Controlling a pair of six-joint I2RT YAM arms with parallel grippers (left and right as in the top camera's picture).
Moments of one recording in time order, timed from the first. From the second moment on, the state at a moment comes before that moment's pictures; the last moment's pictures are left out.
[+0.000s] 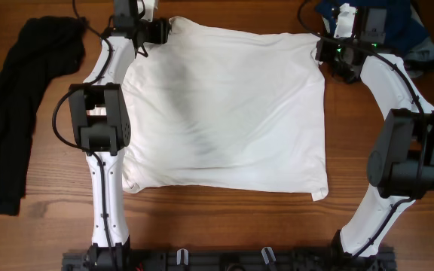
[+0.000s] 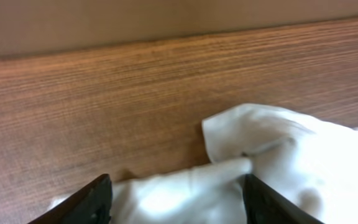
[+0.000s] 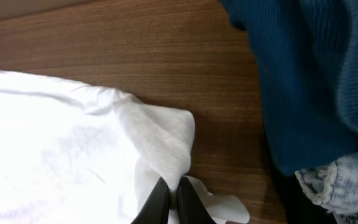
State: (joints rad) left arm -0.04 2.65 2.19 -0.30 0.27 0.09; right arm -0.08 2.06 1.54 -0.36 -0.28 0.04
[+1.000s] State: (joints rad) left arm 0.01 2.18 2.20 -1.16 0.17 0.17; right arm -0.08 1.87 1.55 -0.70 -0.34 0.03
